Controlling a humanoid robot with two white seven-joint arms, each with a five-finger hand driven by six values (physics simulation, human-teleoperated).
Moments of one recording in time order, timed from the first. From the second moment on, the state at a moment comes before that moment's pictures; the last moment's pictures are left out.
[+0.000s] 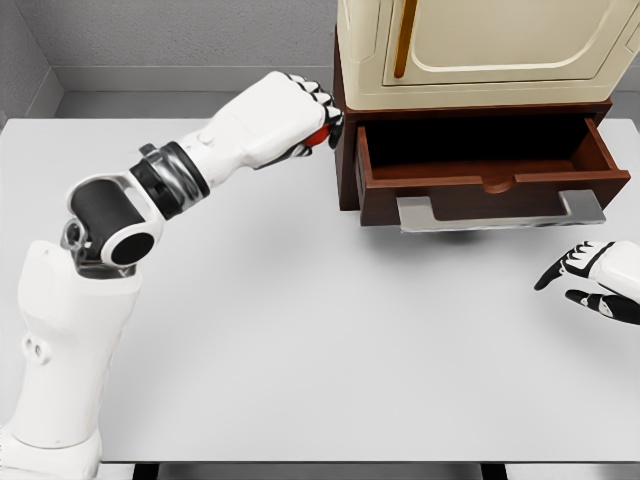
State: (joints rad) left arm -0.50 0.10 -0.22 -1.80 -0.95 -0.44 -0.61; right arm 0.33 -1.10 -0.07 -1.77 0.15 -0.61 0.23
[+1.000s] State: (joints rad) left arm -0.63 0.00 -0.47 -1.76 -1.35 -0.43 -0.61; right arm 0.33 -1.10 -0.07 -1.77 0.15 -0.61 0.22
